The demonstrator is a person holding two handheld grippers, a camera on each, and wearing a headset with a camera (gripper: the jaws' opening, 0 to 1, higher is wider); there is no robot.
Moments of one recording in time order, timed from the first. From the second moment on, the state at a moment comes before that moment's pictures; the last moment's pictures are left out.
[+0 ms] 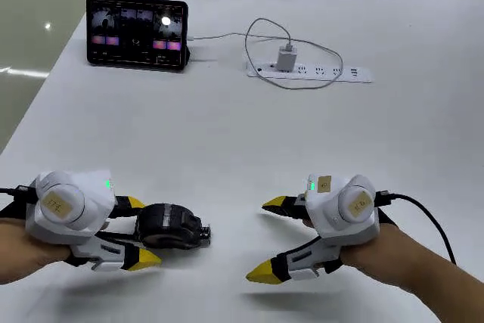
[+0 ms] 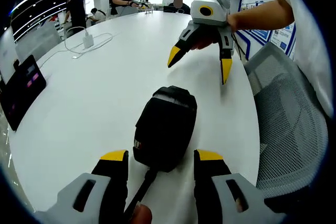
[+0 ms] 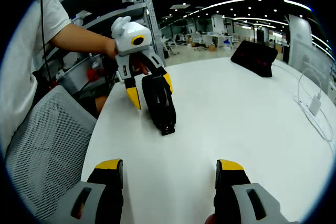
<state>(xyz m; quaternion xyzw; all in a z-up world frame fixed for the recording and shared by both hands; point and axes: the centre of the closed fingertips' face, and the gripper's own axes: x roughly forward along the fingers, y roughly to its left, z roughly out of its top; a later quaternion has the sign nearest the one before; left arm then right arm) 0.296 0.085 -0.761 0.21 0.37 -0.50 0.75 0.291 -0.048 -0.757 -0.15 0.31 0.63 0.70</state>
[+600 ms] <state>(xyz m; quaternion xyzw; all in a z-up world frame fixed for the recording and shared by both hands) 0.303 0.084 -0.766 0.23 0.37 -0.51 0.74 0.292 -0.033 -0.760 -0.14 0.30 0.64 0.70</state>
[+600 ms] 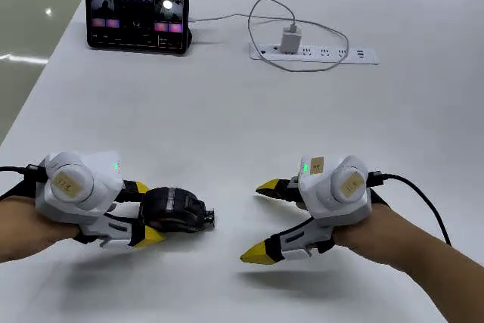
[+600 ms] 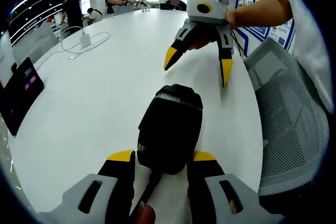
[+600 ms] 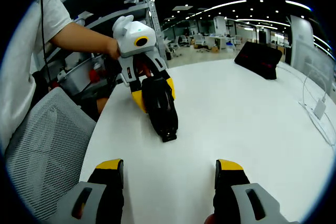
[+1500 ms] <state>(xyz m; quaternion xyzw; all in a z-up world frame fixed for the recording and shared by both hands) 0.302 0.081 -0.769 0.24 0.37 -0.52 0.73 0.291 -0.008 -0.766 -0.15 0.28 0.66 0.68</state>
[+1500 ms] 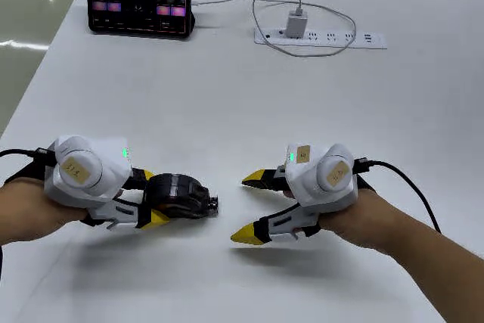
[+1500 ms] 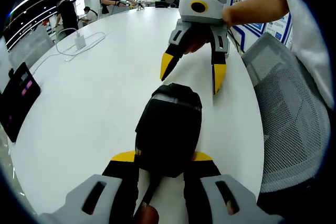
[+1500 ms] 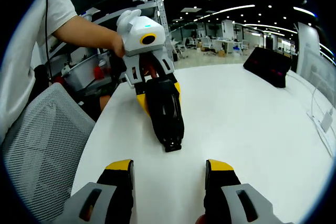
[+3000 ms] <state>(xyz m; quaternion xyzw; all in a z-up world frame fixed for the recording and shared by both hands) 0.301 0.083 -0.770 0.26 0.37 -0.52 0.73 0.297 0.028 -0.776 -0.17 0.24 0.68 0.67</state>
